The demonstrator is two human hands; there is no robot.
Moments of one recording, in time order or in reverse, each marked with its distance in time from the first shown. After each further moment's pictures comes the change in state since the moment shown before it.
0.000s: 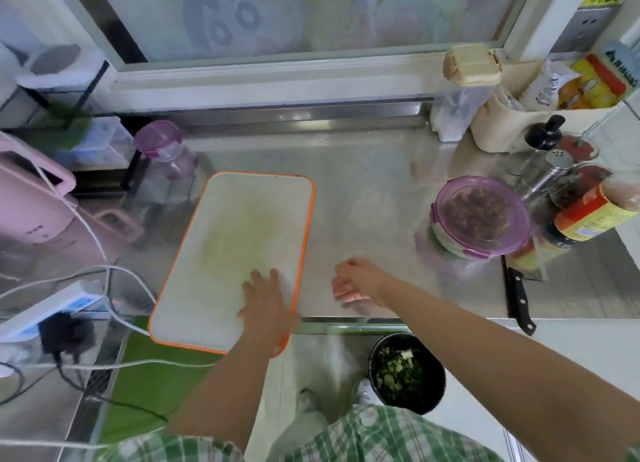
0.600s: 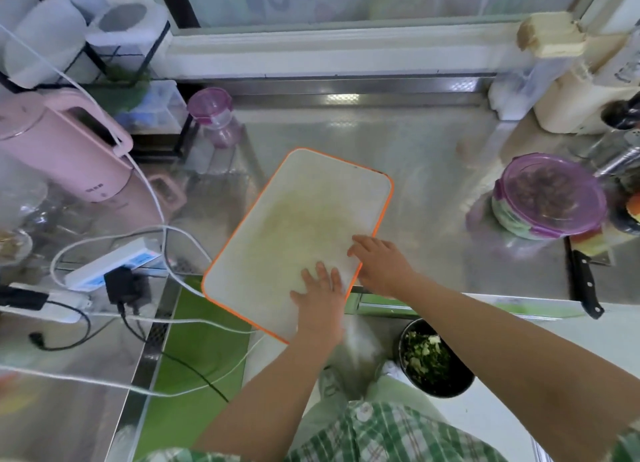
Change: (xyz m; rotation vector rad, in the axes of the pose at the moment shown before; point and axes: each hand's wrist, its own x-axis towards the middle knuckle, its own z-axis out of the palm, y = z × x) left_hand -0.054 -0.025 0.026 0.333 0.002 0.262; right_hand 0.036 0.045 0.063 -1.475 0.293 -0.665
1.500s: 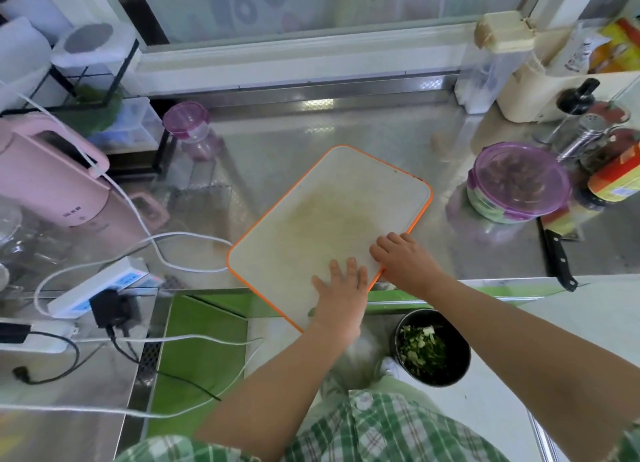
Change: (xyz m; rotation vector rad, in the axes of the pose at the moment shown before) left_hand -0.006 0.025 -0.030 0.097 0.051 0.285; right_hand -0.039 0.039 -0.016 -0.350 0.235 -0.128
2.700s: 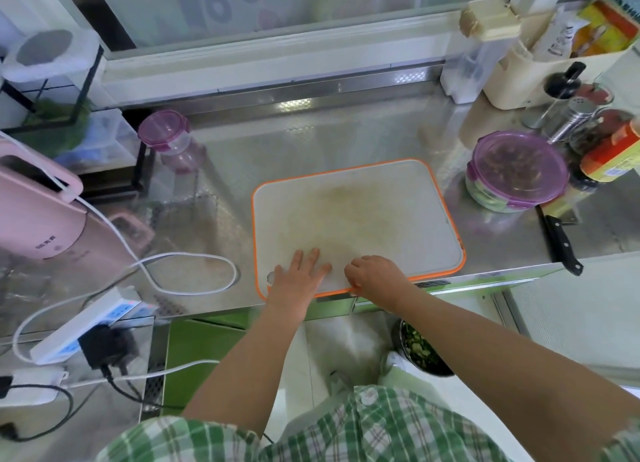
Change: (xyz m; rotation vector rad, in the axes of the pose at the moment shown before) left_hand 0.032 -0.110 0.015 0.046 0.005 0.041; right_hand 0.038 -0.063 0.000 0.237 -0.270 0.115
